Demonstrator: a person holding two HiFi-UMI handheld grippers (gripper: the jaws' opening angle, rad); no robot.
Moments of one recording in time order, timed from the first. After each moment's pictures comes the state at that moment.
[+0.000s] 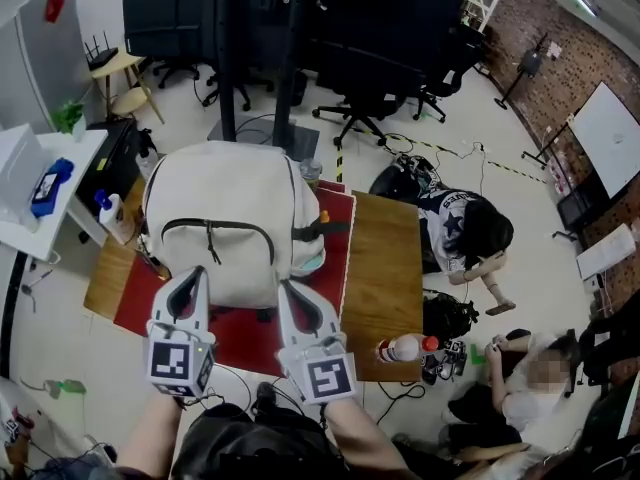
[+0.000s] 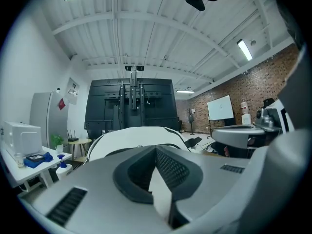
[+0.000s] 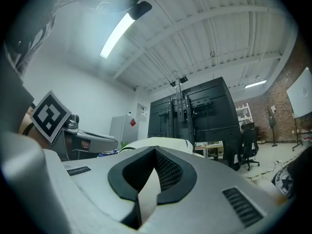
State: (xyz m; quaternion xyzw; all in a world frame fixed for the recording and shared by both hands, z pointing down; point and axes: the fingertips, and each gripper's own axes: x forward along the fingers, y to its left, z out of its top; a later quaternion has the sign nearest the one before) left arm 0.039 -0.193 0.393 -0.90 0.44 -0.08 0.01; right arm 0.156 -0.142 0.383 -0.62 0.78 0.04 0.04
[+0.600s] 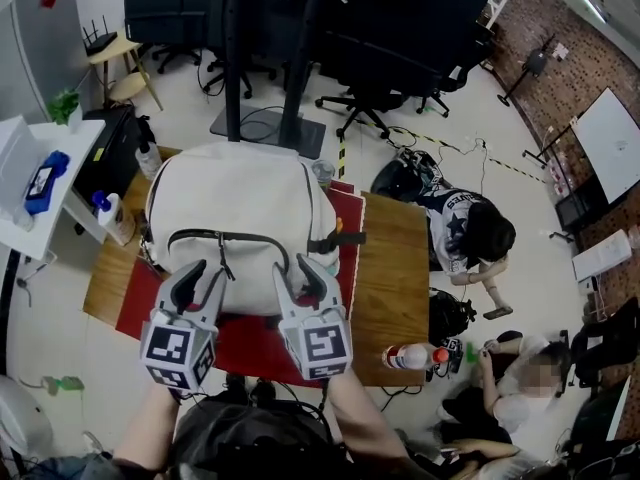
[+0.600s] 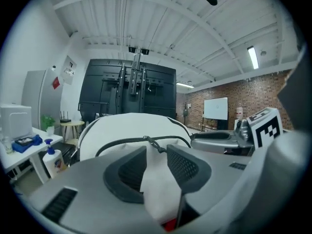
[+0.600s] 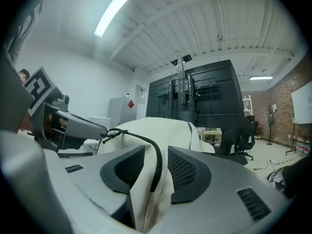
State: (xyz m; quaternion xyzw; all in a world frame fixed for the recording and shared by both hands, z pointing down) left arm 0.033 -0.259 0.420 -0.91 0.40 -0.11 -0.07; right arm 0.152 -0.247 0.423 -0.63 0.77 -0.01 -0.05
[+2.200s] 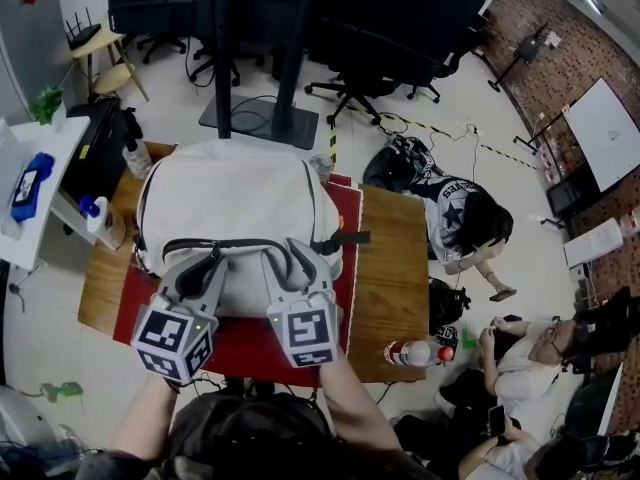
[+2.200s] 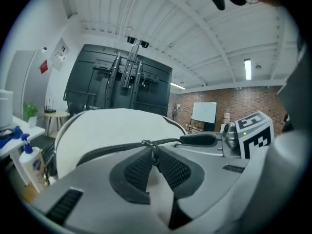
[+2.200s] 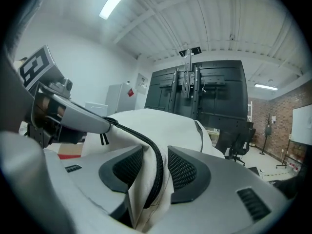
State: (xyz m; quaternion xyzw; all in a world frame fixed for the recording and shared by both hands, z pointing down) left arm 0.055 -0.298 0.432 -0.94 0.32 -0.11 -0.11; right arm 0.141 -0.302 0.442 -0.64 0.76 0.01 -0.13
